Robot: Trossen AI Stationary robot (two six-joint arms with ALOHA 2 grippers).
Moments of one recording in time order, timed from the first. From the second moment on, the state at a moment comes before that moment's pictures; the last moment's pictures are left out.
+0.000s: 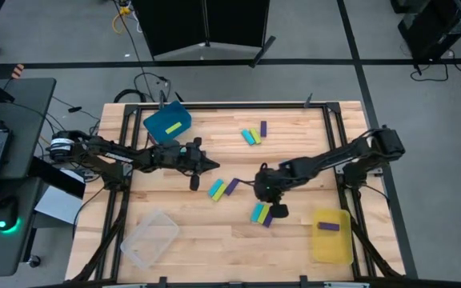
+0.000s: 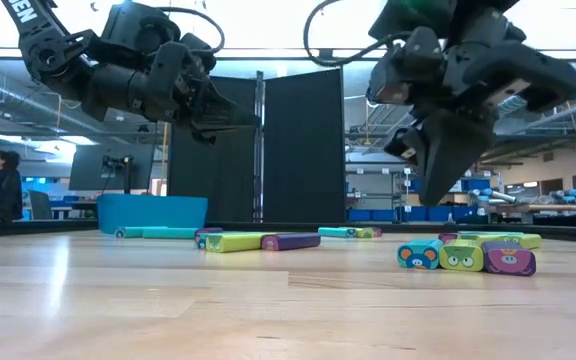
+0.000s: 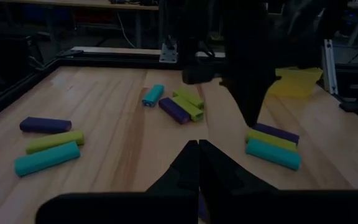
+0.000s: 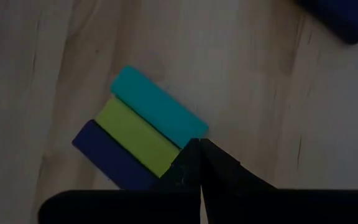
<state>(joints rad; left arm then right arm) 0.14 1.39 0.43 0.78 0.15 -0.03 0.15 1.62 0.93 -0.45 -0.17 0.04</state>
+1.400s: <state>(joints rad) 0.13 1.39 0.43 0.71 0.10 -0.01 0.12 1.68 0.93 -0.37 -0.22 0.09</state>
